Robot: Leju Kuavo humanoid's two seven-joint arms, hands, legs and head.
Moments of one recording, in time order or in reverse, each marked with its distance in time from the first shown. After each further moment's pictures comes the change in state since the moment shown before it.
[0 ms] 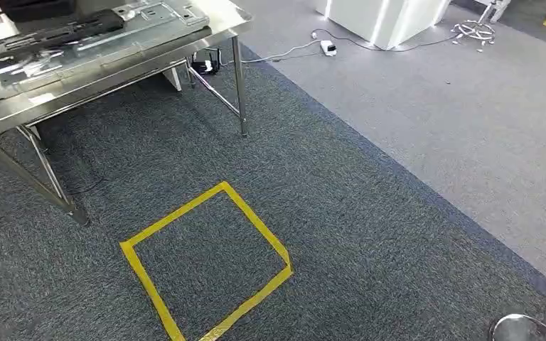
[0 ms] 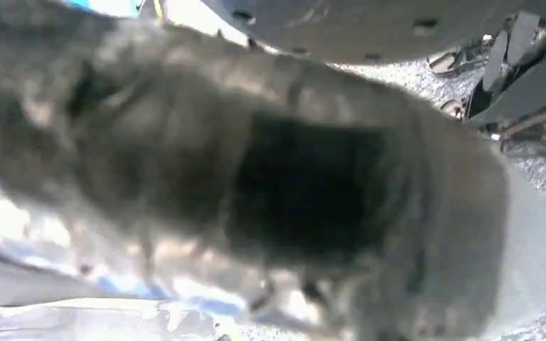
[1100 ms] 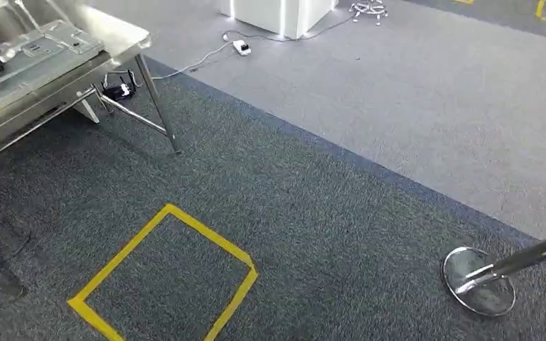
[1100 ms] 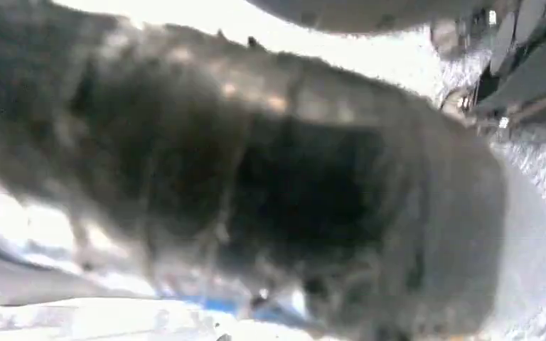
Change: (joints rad) left arm 0.005 0.001 0.003 0.003 -0.004 -0.001 0.003; right arm -0.003 0.004 -0.007 0.000 0.006 0.000 0.001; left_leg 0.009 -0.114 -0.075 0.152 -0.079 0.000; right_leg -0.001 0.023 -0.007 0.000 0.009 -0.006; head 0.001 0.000
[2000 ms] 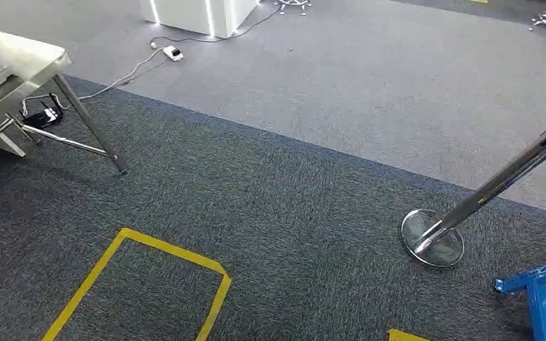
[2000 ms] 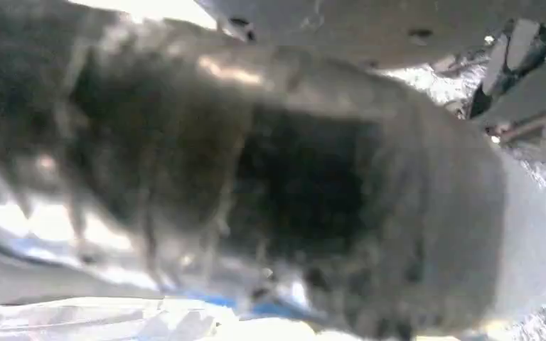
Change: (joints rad) left arm -0.001 -0.001 0.002 0.000 -0.008 0.003 0.003; right arm 0.000 0.000 -0.002 0.001 0.005 0.001 -0.009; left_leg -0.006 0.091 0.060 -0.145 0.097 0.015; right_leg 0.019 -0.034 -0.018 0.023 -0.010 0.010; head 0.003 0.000
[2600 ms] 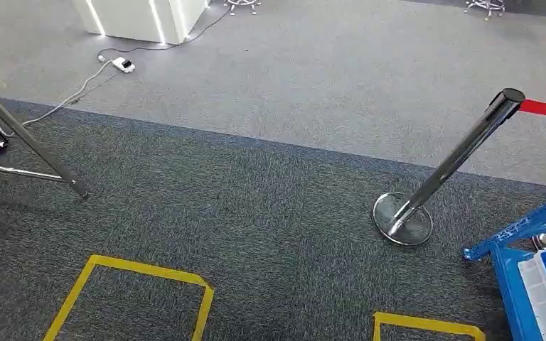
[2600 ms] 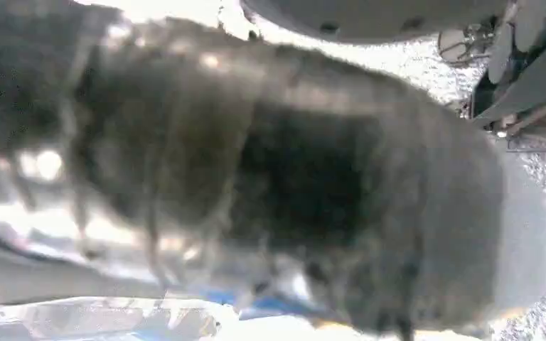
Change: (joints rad) left arm 0.000 0.002 0.007 0.000 0.000 0.003 0.000; right arm 0.000 -0.001 0.000 0.000 0.011 0.009 -0.003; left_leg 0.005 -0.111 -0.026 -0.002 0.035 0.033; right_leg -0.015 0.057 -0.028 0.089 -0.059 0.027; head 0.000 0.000
